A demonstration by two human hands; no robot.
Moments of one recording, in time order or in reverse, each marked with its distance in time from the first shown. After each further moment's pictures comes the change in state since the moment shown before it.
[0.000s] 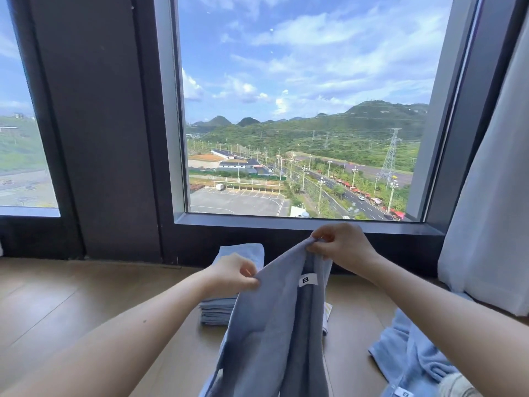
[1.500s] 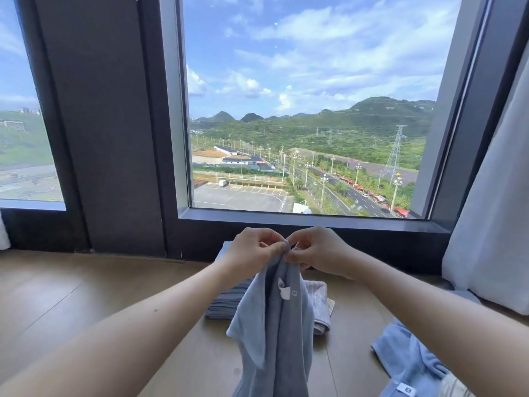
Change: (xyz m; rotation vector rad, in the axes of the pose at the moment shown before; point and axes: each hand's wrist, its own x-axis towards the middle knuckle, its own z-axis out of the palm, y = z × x) left_hand 0.001 0.032 0.005 -0.320 0.285 0.198; right_hand -0.007 -0.036 0.020 0.195 -0.310 0.037
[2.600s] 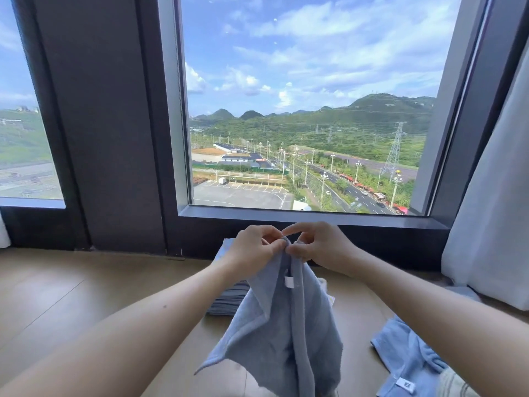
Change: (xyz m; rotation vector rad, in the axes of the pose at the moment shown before) left_hand 0.002 0.000 0.005 0.155 0.025 0.023; right_hand 0.000 0.006 -0.001 -0.089 0.105 -0.049
